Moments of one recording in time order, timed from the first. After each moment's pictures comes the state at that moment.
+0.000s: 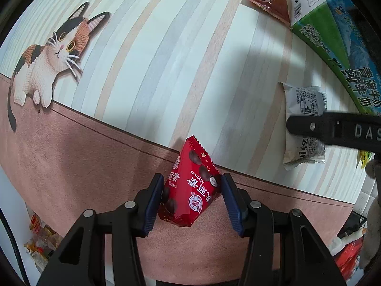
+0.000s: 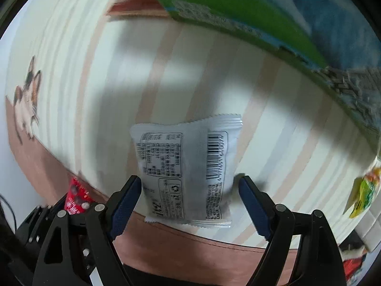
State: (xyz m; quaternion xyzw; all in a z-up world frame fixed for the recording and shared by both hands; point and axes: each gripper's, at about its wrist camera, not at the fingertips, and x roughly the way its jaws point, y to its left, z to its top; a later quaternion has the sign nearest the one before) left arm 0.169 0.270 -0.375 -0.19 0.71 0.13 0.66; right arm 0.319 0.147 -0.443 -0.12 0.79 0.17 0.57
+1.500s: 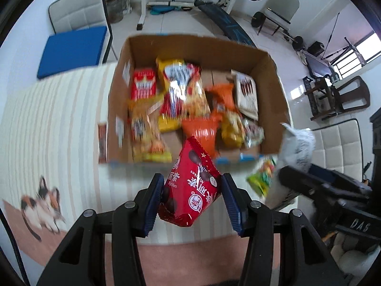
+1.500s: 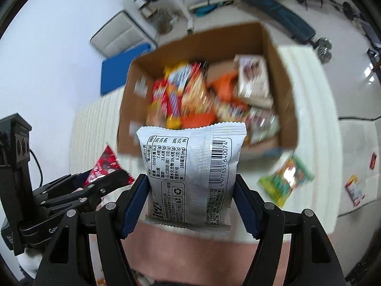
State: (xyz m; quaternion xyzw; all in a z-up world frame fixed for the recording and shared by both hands) left arm 0.347 0.113 -0.190 -0.09 0.63 -0.04 0.77; right arm 0.351 -0.094 -0.231 0.14 0.64 0.16 0.74
